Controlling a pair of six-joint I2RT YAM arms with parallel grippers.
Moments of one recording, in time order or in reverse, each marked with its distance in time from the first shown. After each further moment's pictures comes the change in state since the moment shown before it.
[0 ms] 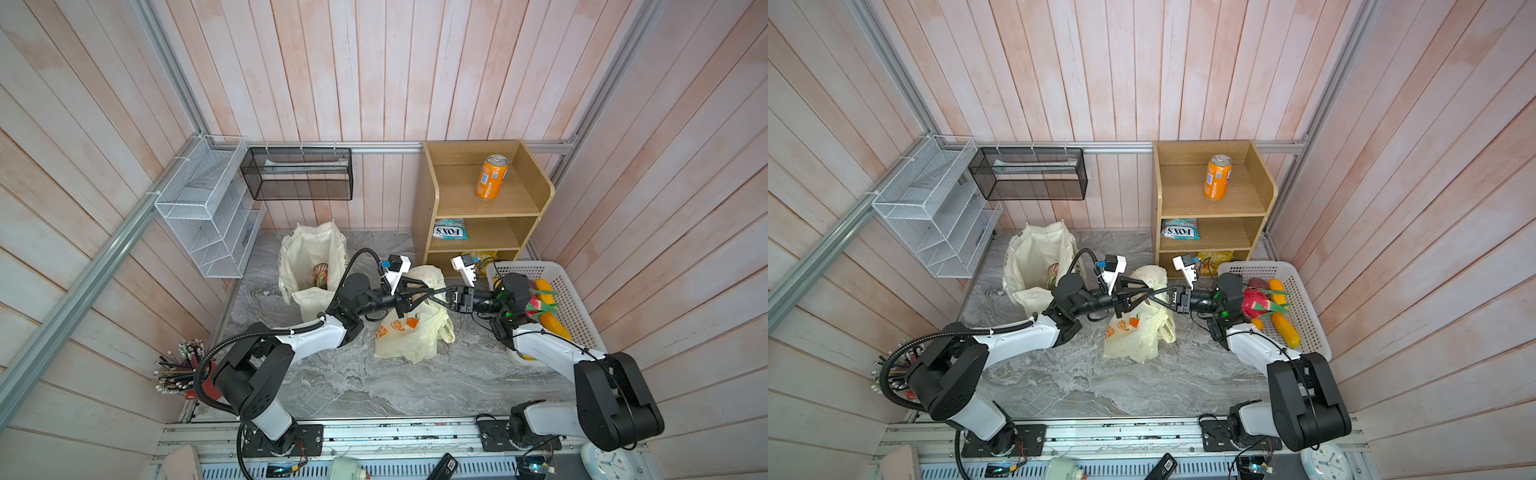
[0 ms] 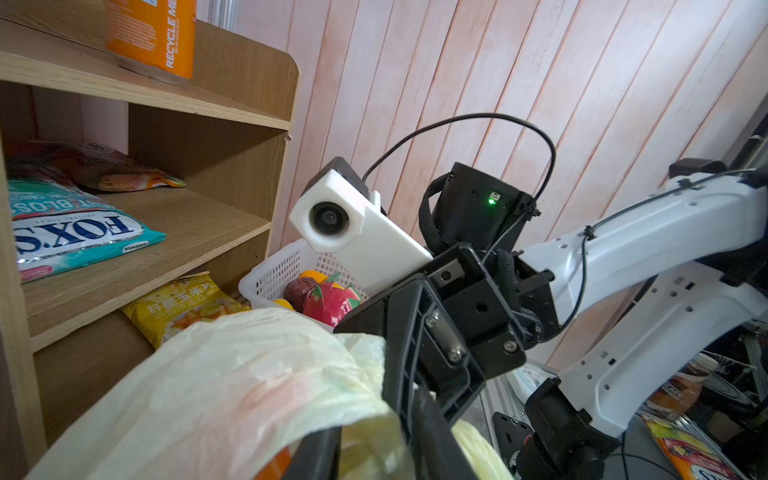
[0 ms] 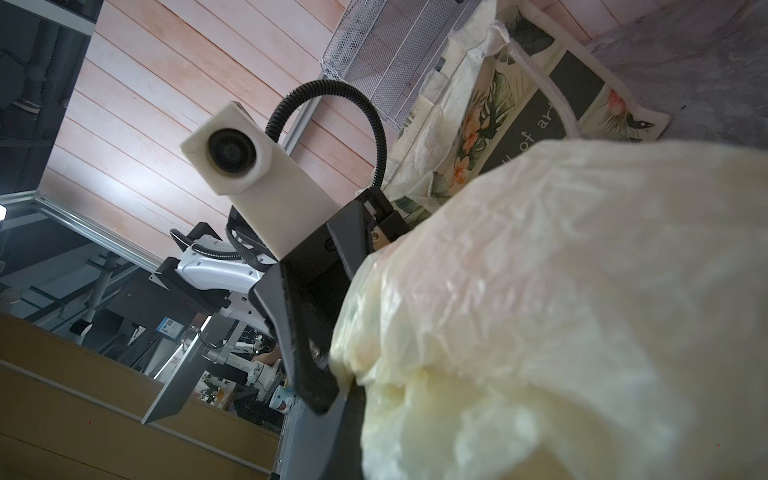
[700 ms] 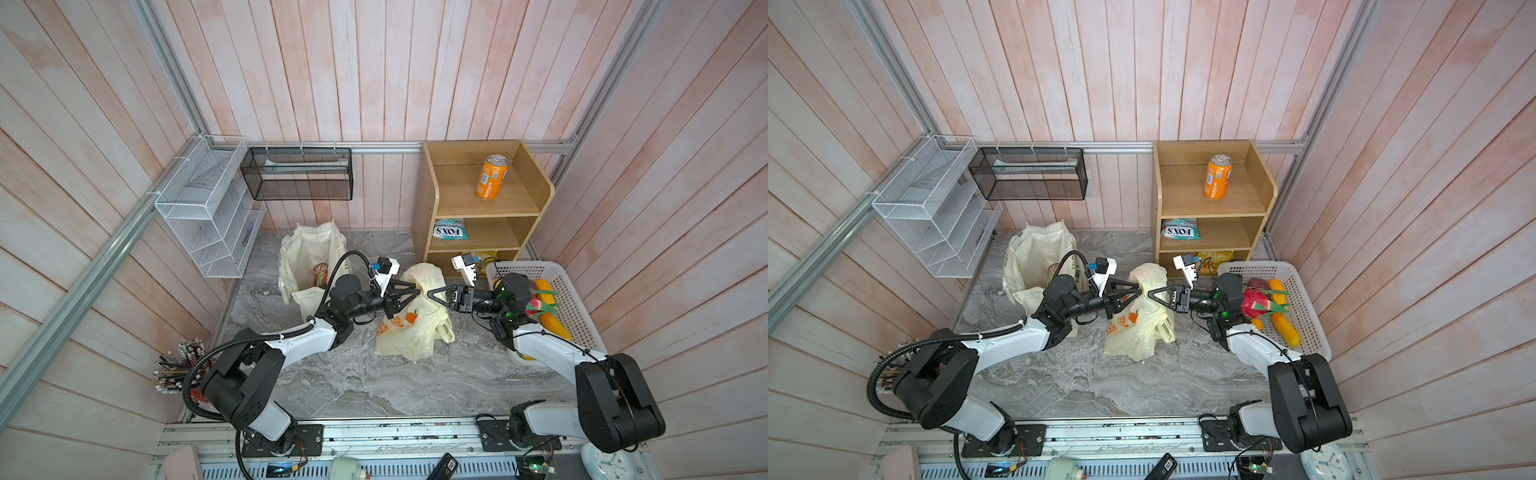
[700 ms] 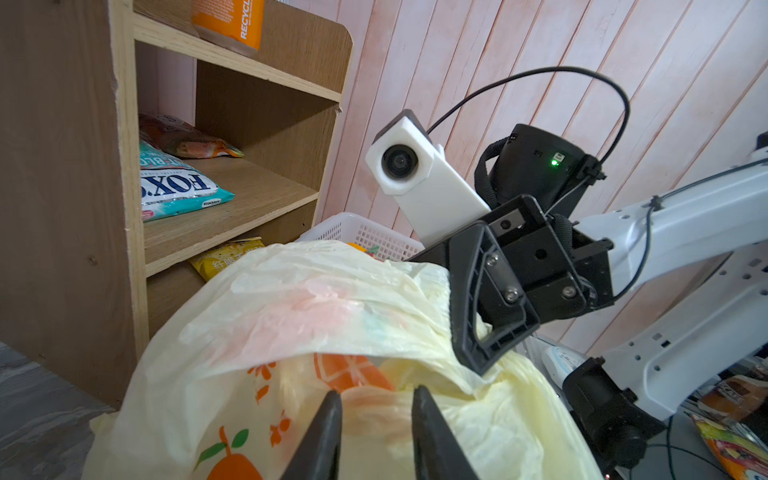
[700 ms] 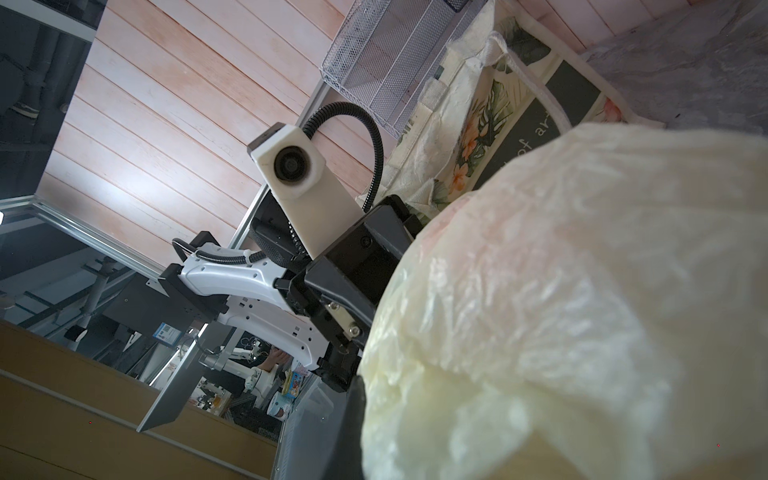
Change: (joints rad) left arm 0.062 -0.054 -0.067 -0.089 -0.024 0.060; right arm 0.005 -0.009 0.000 0.000 0.021 0.005
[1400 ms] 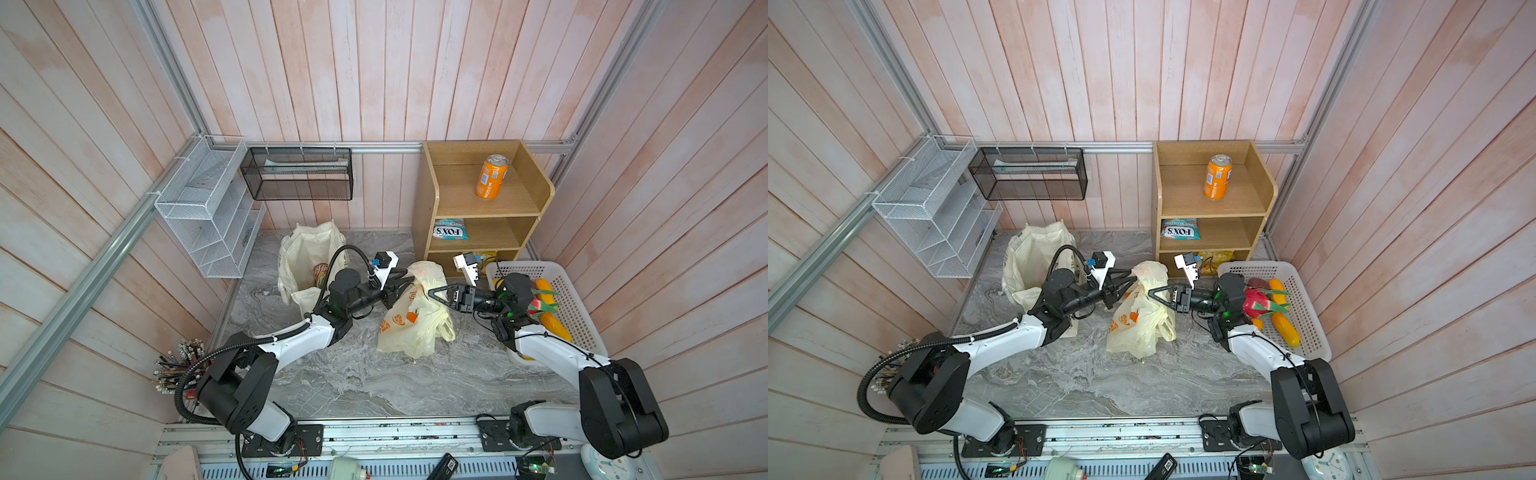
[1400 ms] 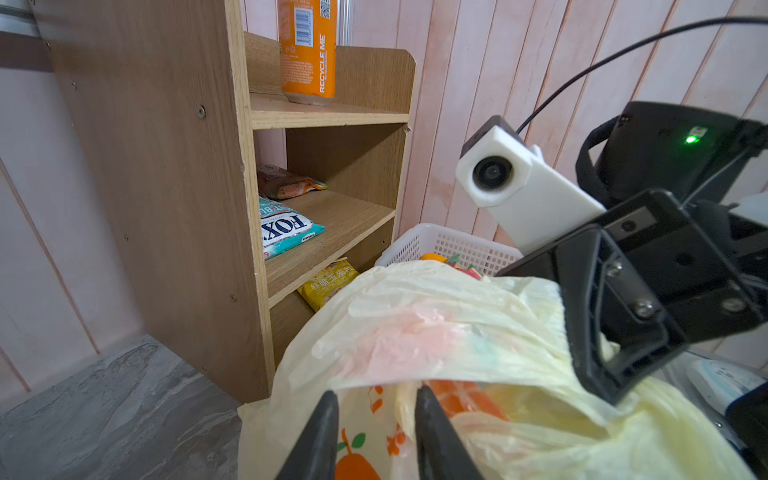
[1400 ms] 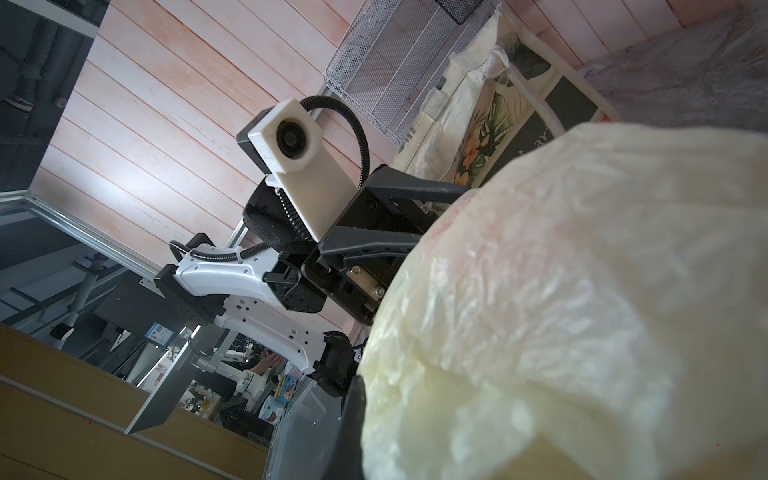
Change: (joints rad) left arm 0.017 -0.064 0.026 -0.118 -0.208 0.222; right arm 0.001 -0.029 0.001 -0.023 0.013 -0.023
